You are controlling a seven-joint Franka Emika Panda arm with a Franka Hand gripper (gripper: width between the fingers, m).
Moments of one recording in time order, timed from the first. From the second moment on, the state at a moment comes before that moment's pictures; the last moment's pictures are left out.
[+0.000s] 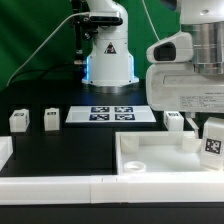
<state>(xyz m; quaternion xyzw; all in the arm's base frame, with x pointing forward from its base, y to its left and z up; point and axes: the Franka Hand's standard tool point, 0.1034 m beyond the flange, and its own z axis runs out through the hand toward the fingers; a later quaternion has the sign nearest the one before) 0.623 0.126 0.066 -0.93 0.35 0.04 0.07</state>
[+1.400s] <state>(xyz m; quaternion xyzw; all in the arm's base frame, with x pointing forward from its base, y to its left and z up) 0.628 0.124 0.059 -0.88 0.46 0.03 0.11</state>
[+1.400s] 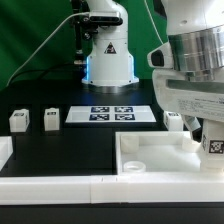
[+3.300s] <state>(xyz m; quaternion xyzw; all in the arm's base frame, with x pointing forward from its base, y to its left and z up) 0.631 0.119 0.060 -0.75 0.66 0.03 0.10</state>
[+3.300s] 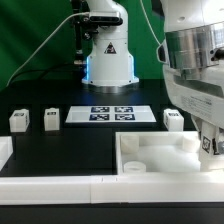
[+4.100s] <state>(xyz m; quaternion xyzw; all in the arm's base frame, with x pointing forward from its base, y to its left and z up) 0.626 0.124 0.055 -0.96 0.25 -0.02 0.09</state>
